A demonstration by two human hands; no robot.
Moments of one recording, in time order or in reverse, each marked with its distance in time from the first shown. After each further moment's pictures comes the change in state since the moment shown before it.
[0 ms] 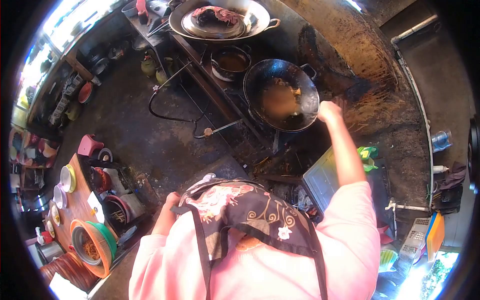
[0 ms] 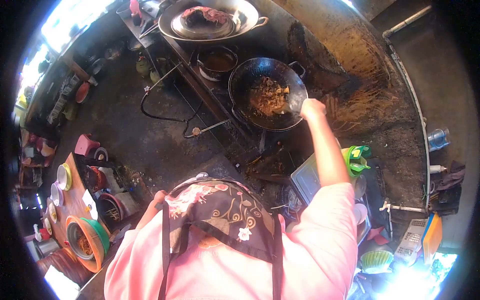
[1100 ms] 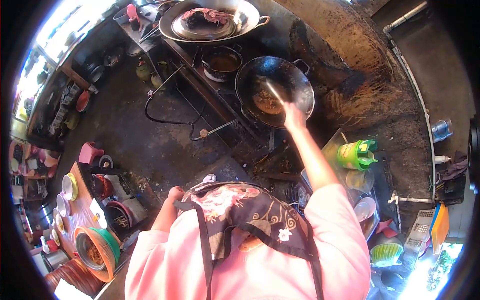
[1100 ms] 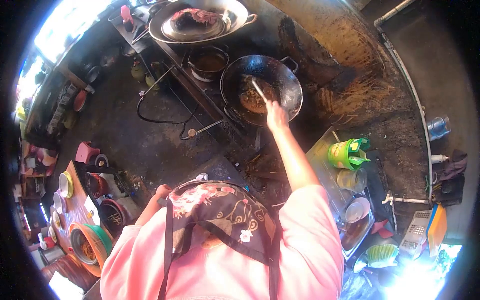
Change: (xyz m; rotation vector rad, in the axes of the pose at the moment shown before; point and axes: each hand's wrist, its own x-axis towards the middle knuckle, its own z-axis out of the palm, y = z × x) left_hand 0.006 0.057 -0.020 -0.011 -0.023 -0.013; right_hand 0.000 -0.060 0.110 0.298 0.457 -0.379
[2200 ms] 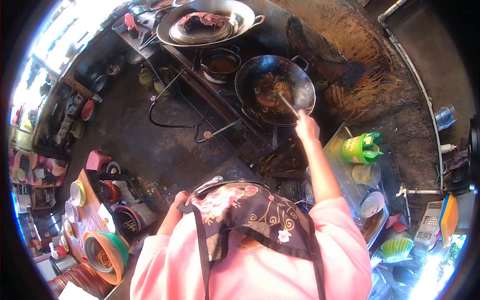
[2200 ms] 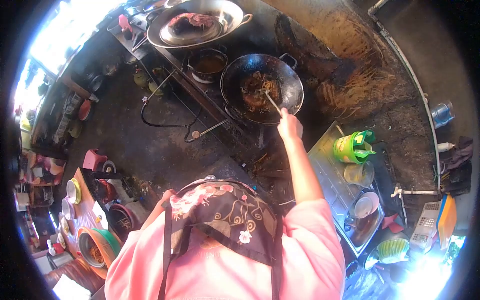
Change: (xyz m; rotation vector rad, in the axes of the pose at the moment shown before) left_hand -0.016 -0.005 -0.003 -0.015 -0.046 0.059; right_hand -0.057 -0.003 -0.050 0.180 -0.100 0.379
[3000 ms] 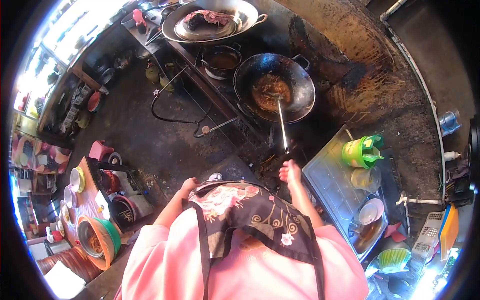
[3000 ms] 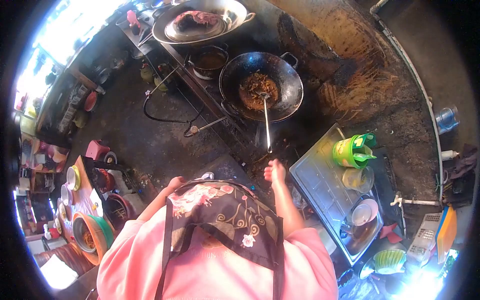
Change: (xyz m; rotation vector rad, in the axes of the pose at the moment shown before) left_hand 0.003 0.072 0.031 0.086 -0.051 0.170; right_hand -0.130 0.098 0.162 1.273 -0.308 0.691
